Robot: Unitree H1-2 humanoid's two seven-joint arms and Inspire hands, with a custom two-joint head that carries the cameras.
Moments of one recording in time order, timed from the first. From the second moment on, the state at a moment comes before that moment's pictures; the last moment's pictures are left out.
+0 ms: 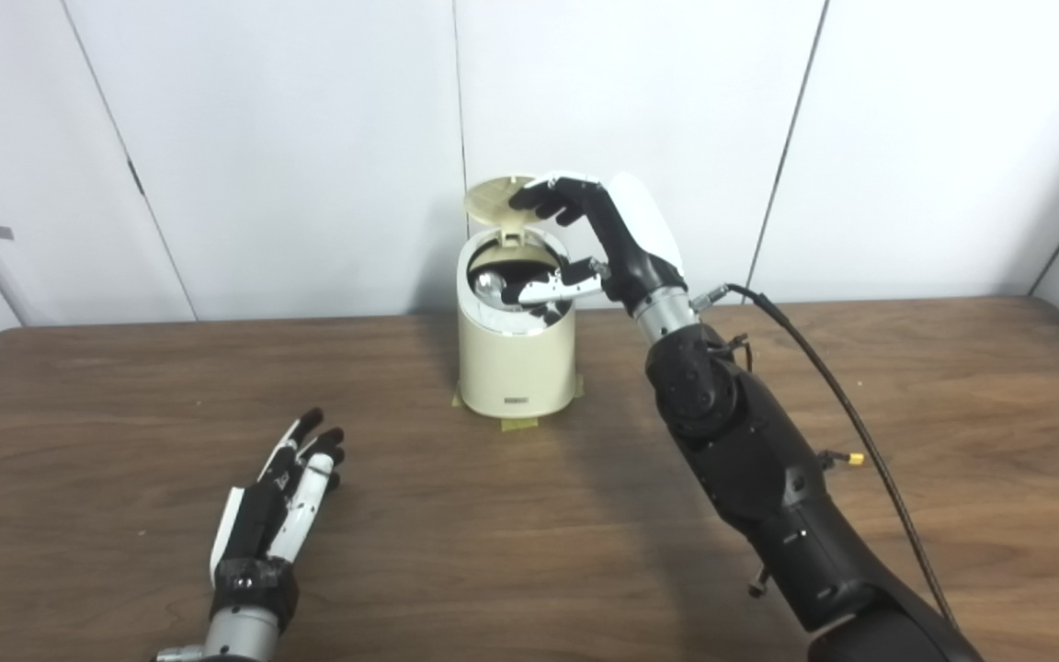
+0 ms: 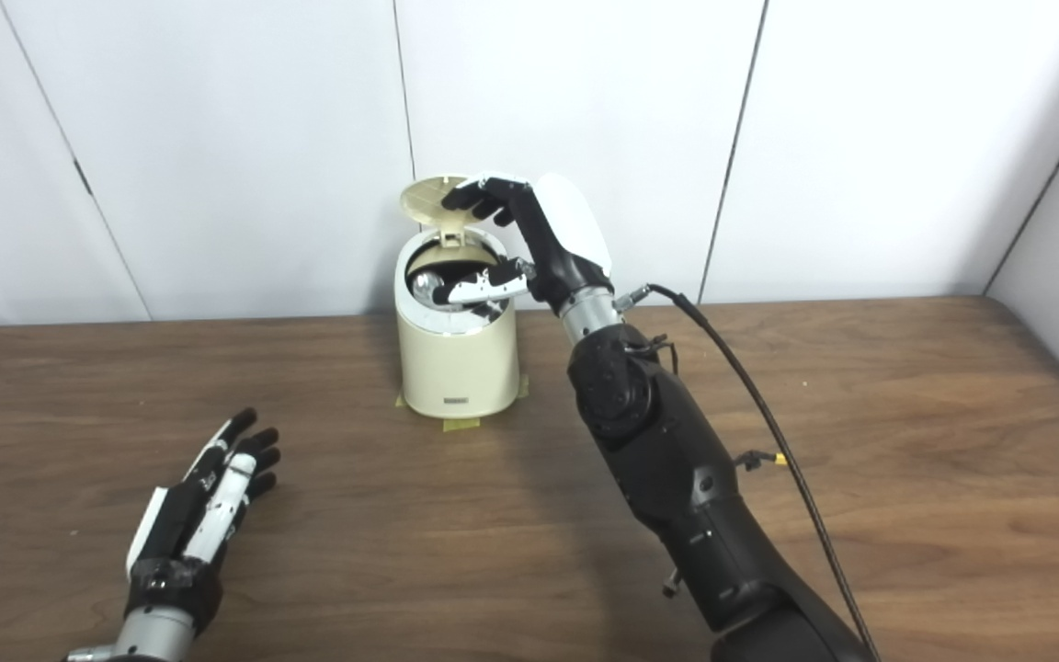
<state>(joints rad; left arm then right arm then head) 0.01 0.04 0.07 -0.29 -0.04 0.32 -0.01 -0.76 -0.09 0.21 0.44 -0.53 -0.09 -0.19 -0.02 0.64</state>
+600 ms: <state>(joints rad) 0.00 0.05 0.07 -0.28 -0.03 0.30 -0.01 -0.70 -0.07 0.14 0.32 -0.47 -0.12 -0.25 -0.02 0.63</state>
